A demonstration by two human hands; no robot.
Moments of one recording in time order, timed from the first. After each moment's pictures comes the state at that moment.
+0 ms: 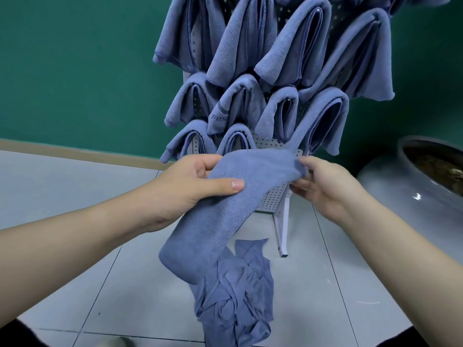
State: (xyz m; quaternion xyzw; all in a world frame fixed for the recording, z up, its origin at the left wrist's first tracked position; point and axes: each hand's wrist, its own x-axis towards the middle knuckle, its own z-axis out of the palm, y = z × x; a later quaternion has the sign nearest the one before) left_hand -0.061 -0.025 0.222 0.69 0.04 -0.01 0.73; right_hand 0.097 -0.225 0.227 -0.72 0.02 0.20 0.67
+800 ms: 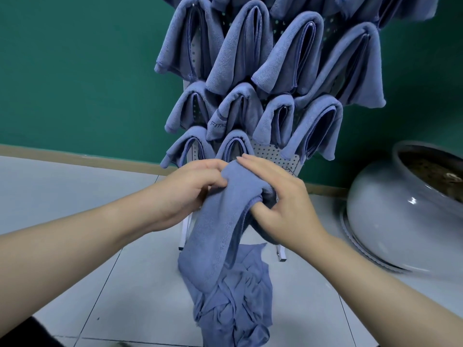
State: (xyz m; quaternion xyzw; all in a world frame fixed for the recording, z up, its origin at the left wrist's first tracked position) left_hand -0.049 -0.028 0.222 0.68 0.10 0.01 0.73; right_hand 0.039 -0.209 0.204 -0.74 -0.49 -0.11 0.44
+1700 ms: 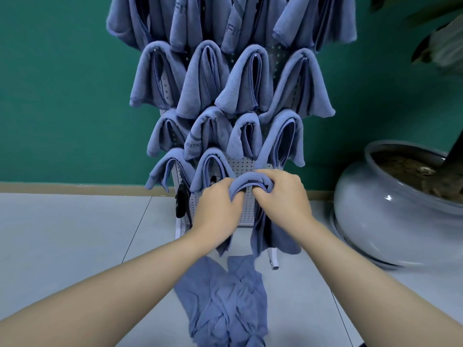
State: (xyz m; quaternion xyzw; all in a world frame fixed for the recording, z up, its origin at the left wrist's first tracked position) left_hand 0.010 -0.118 0.193 0.88 0.15 0.23 0.39; right_hand 0.086 -0.249 0.214 -0.87 -0.29 -0.08 0.40
